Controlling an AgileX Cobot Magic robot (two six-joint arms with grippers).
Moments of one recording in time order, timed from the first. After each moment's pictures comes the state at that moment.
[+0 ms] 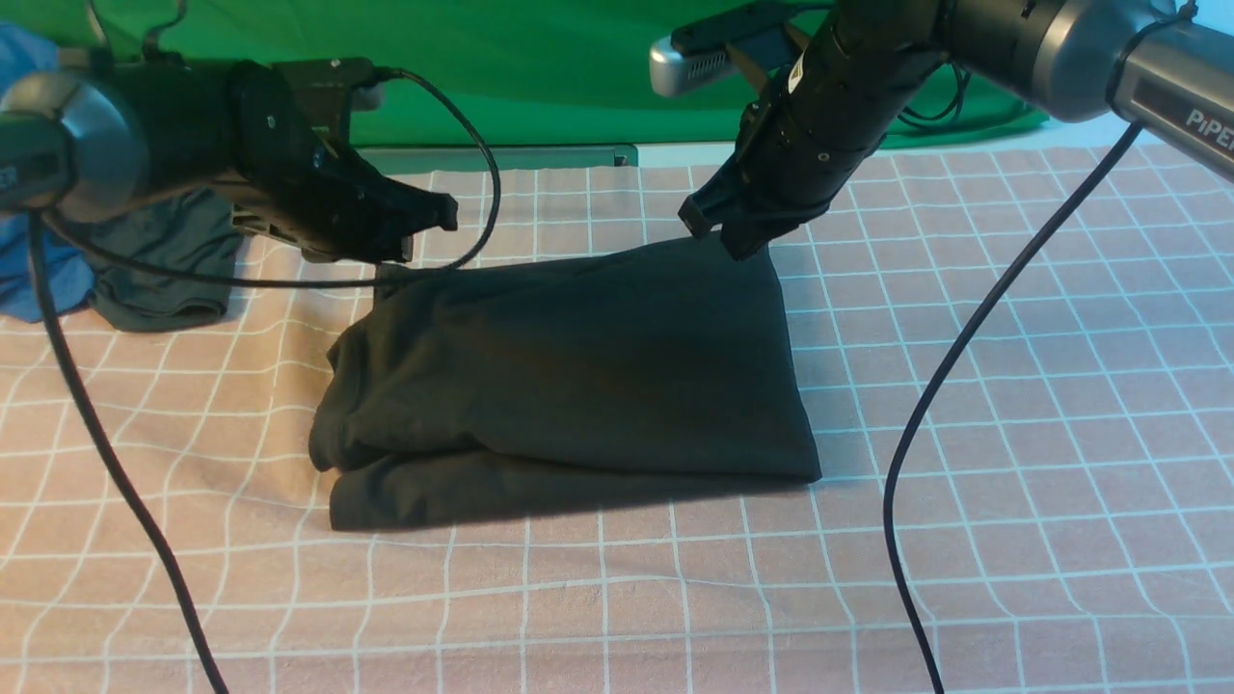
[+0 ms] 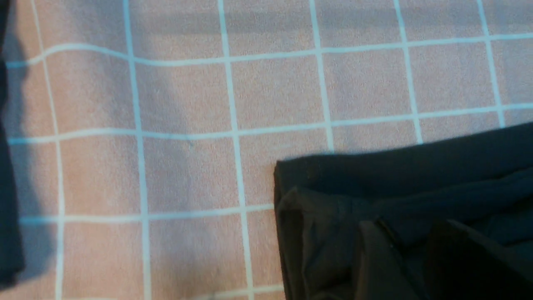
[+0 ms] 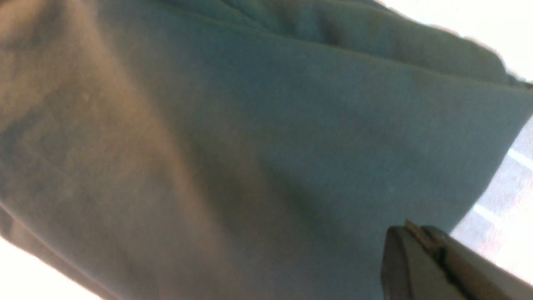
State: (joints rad) right arm 0.43 2.12 -1.97 0.14 1.06 -0.16; left arm -0.11 1.92 -1.43 -0.03 0.54 -0.08
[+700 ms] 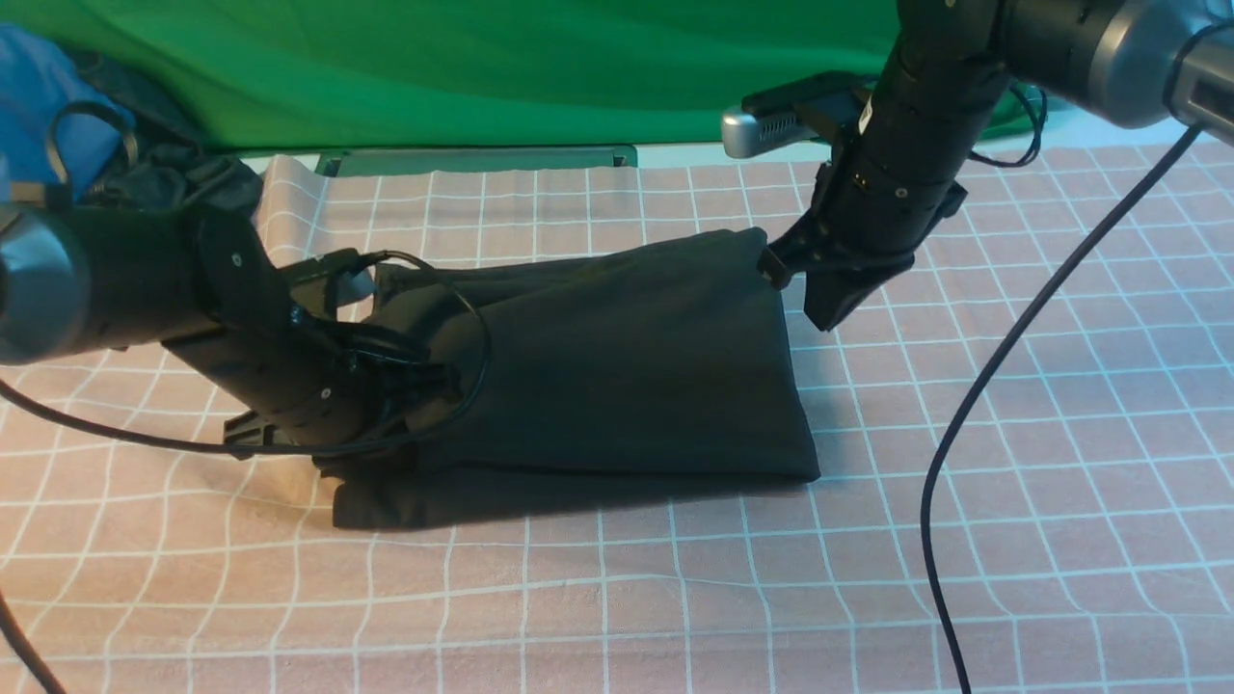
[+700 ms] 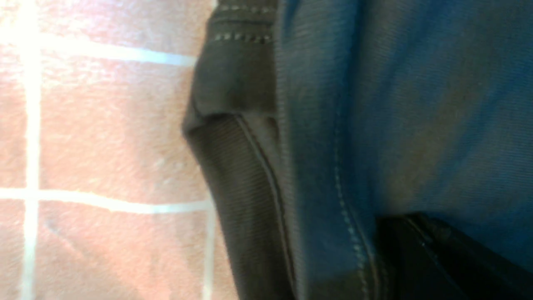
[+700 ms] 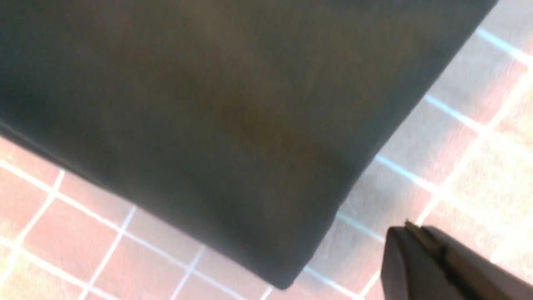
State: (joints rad) right arm 0.37 2.07 -1.84 0.14 1.22 -0.16; left arm -0.12 1.77 -1.02 -0.29 0.61 -0.05
